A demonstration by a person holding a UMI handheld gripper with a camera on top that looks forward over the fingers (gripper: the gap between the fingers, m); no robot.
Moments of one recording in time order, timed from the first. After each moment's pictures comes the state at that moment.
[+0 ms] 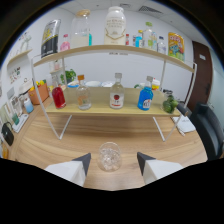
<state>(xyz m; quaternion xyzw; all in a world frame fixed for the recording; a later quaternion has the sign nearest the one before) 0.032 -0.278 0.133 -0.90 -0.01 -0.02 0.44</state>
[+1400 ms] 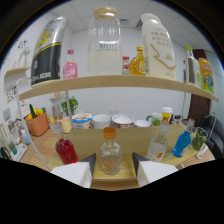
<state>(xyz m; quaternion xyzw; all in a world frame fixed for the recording) -0.047 -0.121 0.187 -0.82 0.01 0.00 0.57</state>
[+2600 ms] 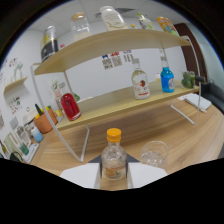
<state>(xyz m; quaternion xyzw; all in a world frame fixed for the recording) -0.064 -0.224 0.097 -0.84 0.10 0.09 0.52</state>
